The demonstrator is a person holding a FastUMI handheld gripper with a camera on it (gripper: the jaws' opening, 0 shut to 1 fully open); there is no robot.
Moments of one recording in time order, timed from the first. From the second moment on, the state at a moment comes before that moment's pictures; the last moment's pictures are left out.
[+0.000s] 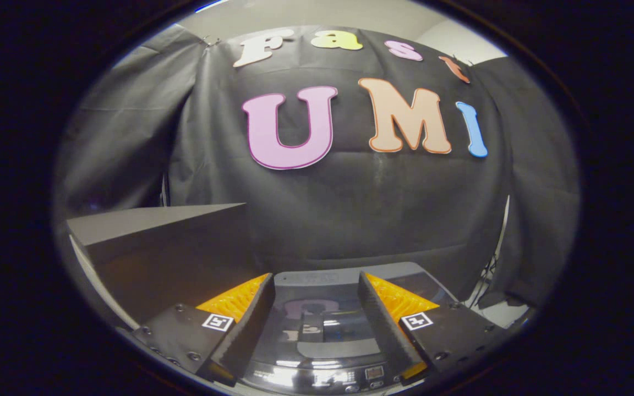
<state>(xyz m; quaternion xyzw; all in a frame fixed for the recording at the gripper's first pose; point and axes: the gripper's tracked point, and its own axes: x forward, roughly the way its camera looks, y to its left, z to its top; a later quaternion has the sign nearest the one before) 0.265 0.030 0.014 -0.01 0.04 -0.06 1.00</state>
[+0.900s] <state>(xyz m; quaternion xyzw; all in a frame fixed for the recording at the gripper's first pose) 0.074 0.023 0.020 -0.02 0.06 -0.07 1.00</state>
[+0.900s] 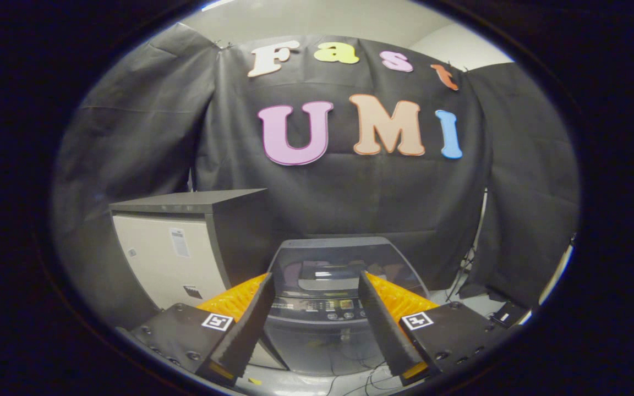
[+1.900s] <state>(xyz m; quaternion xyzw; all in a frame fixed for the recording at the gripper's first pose) 0.025 0.026 0.019 -0.10 -0.02 -0.08 0.99</state>
